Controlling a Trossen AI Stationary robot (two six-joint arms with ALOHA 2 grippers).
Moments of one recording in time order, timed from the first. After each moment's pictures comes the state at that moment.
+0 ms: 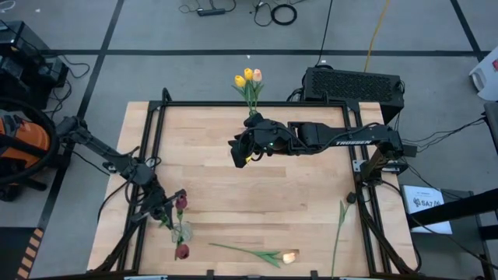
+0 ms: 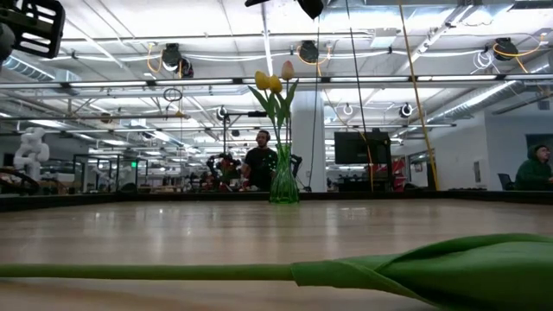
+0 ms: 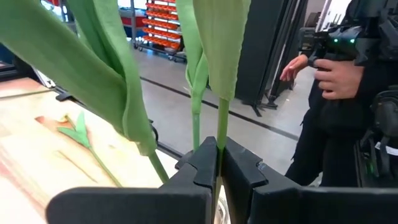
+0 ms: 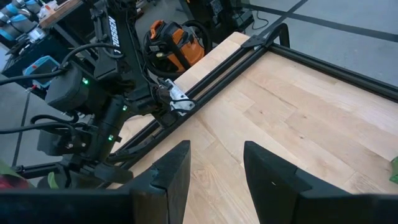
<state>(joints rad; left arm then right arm) -0.52 0.64 0.18 0.33 0.54 -0.02 0.05 1.76 1.82 -0.55 0.34 0.71</state>
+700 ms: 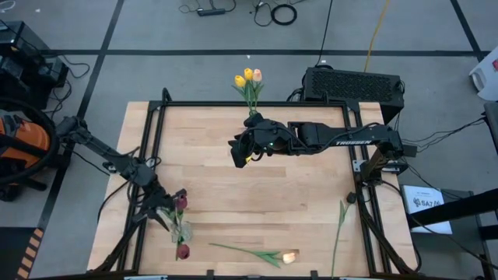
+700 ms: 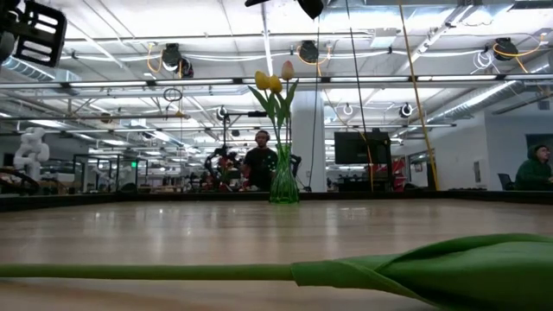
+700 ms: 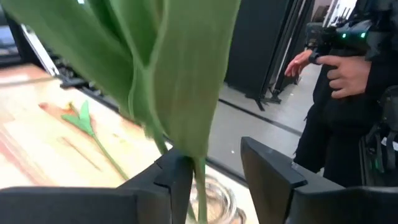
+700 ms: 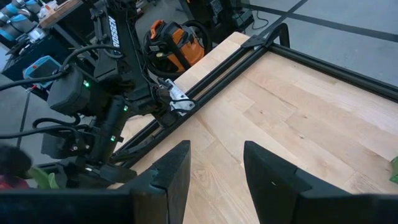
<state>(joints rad) -0.52 0.64 0.18 0.29 0.52 -0.02 0.05 1.76 1.82 -0.55 0.33 0.71</state>
